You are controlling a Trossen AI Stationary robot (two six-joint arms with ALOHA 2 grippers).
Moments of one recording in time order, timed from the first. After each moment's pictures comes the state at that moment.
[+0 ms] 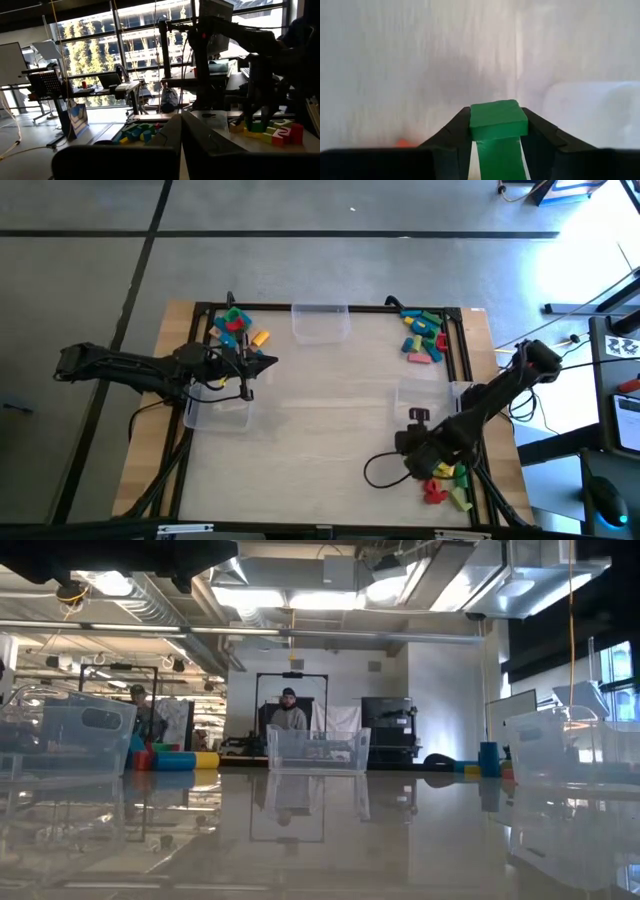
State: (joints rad) left arm 0.01 0.78 0.39 0.54 -0.19 0.16; right arm 0.72 1.44 1.03 -1.00 0.23 0.71
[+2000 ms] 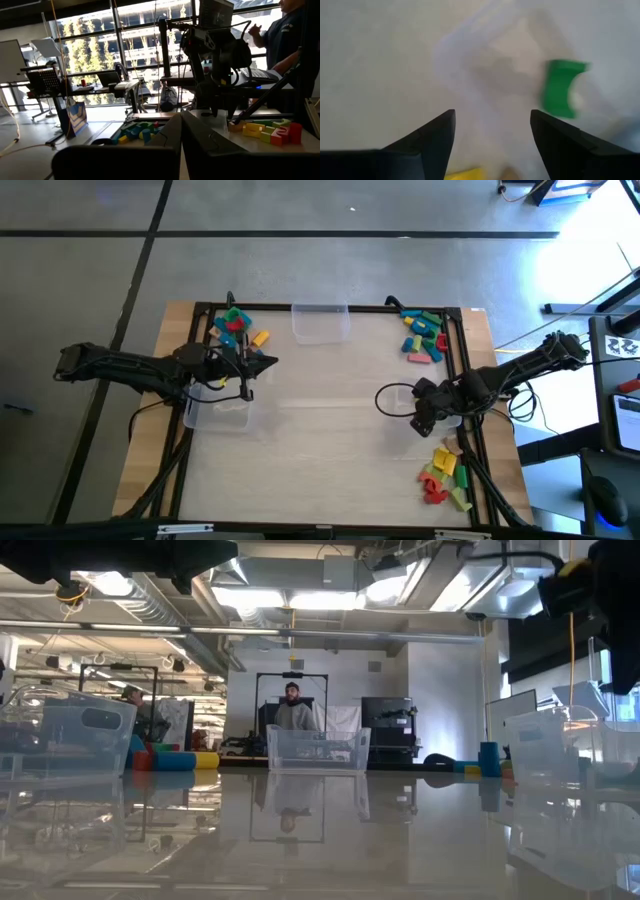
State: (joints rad) left arm 0.01 0.78 0.39 0.53 -0.19 0.14; right arm 0.41 1.05 0.83 -1.11 0.07 1.13
